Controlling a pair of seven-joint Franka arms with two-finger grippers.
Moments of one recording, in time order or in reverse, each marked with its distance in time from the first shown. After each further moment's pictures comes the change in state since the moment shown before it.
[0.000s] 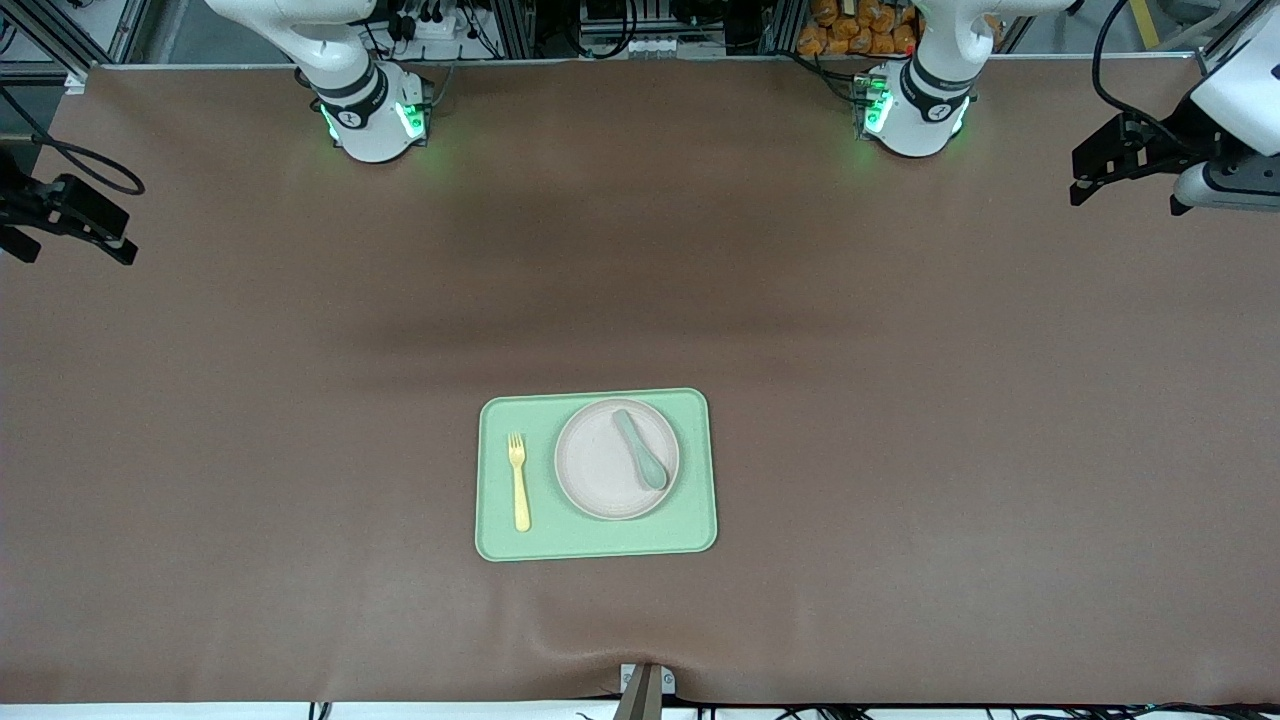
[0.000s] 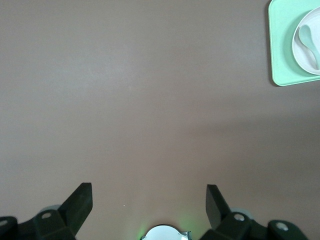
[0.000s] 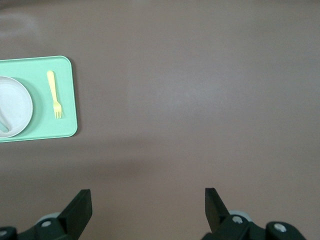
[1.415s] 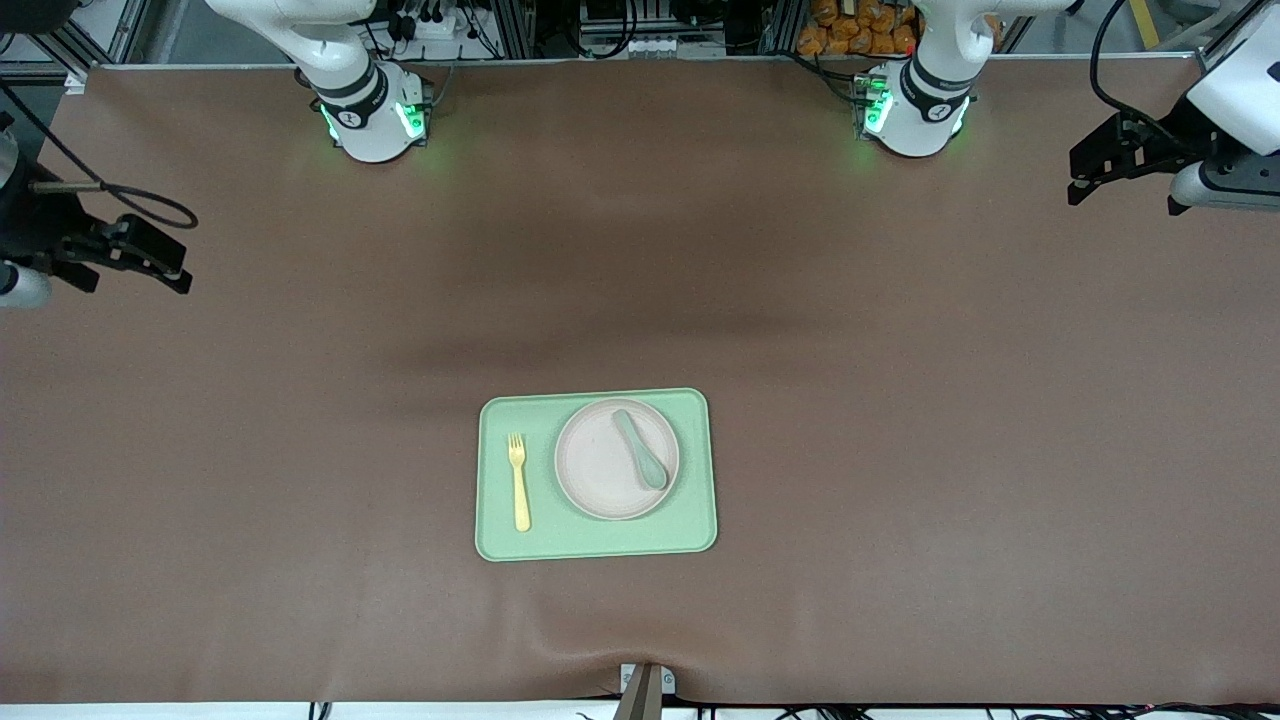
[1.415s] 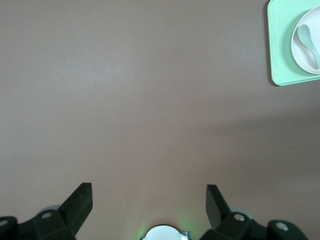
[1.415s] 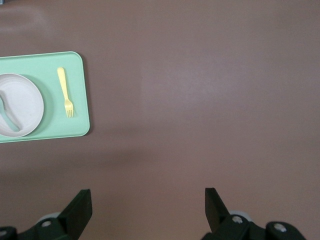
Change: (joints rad) left arm -0.001 0.000 -0.002 0.000 0.000 0.000 0.000; right arm -0.005 0.038 0.070 -0.029 0.004 0.035 0.071
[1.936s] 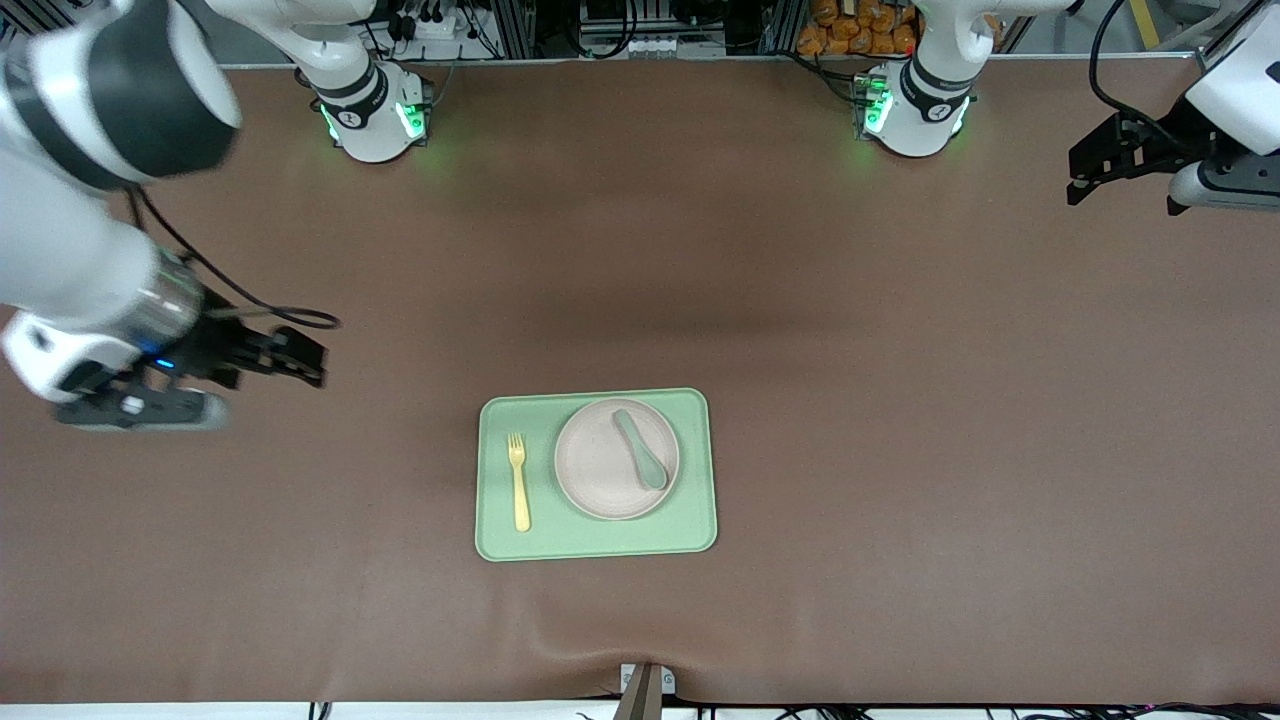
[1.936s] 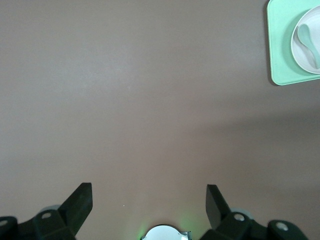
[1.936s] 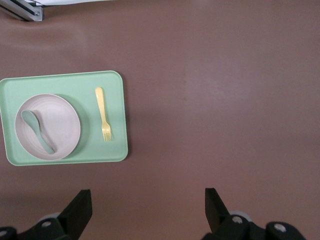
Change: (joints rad) left arm -0.001 0.000 0.000 0.000 0.000 0.000 0.000; right arm 0.001 0.329 0.166 0.338 -0.028 -0.032 0.124
